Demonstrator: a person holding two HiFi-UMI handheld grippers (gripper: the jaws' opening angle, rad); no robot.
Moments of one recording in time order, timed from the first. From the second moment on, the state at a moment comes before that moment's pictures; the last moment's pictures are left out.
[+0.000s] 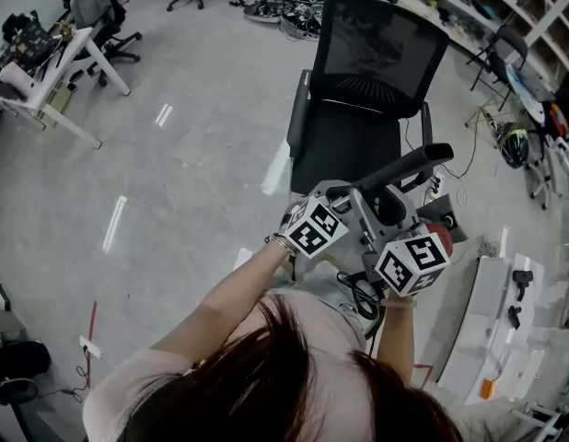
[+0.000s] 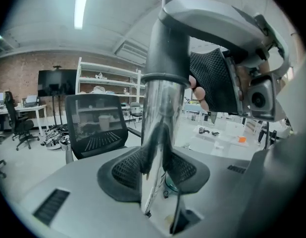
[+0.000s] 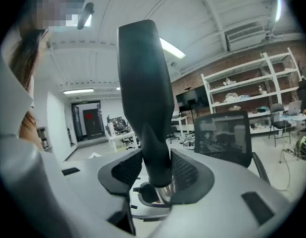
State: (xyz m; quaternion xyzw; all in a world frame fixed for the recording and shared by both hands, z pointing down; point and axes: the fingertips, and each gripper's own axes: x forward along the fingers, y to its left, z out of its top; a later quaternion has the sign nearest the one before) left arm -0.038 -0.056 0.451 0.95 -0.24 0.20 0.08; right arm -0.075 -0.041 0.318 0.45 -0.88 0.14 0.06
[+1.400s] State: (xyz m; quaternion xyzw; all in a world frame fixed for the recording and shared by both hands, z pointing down) left arm -0.075 -0.049 0.449 0.96 -0.17 0.21 0.07; right arm -0.130 -0.039 0.315 0.34 -0.92 0.15 0.11
